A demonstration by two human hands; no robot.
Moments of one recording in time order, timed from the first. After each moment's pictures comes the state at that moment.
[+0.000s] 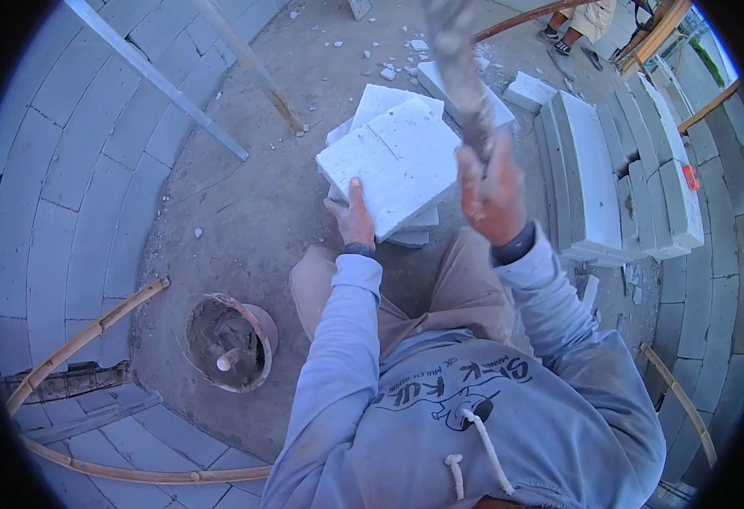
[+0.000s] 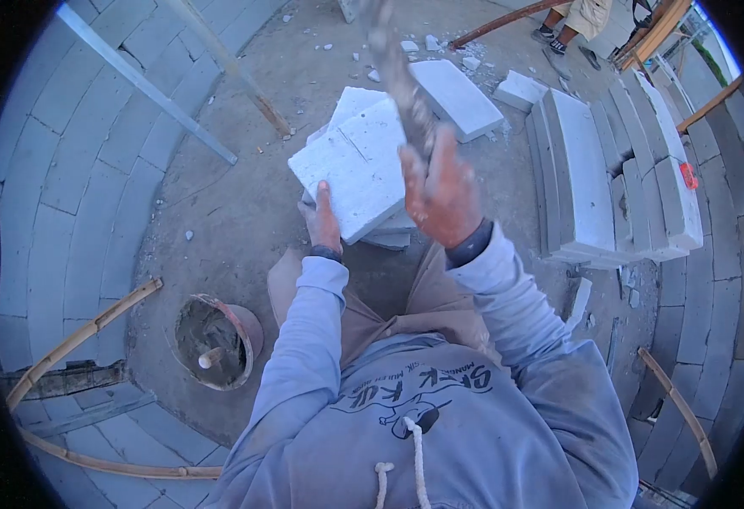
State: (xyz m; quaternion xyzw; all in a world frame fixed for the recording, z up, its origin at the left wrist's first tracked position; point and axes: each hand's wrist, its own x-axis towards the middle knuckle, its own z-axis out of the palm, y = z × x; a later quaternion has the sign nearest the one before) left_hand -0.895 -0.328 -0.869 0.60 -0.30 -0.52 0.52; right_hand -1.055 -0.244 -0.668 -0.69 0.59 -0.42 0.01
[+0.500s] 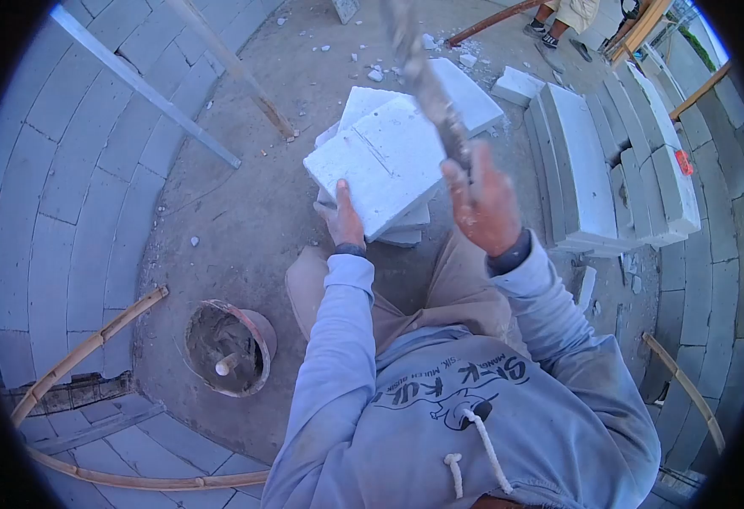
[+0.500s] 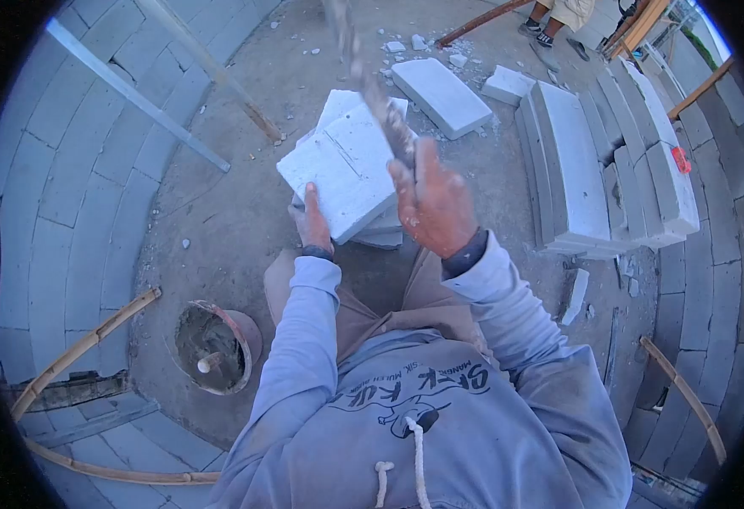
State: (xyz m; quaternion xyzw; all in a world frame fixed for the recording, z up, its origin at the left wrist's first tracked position) left_hand -0.897 -0.326 -0.874 0.60 -0.29 -0.51 0.54; right_hand -1.061 -0.221 -0.670 -0.68 0.61 -0.40 -0.02
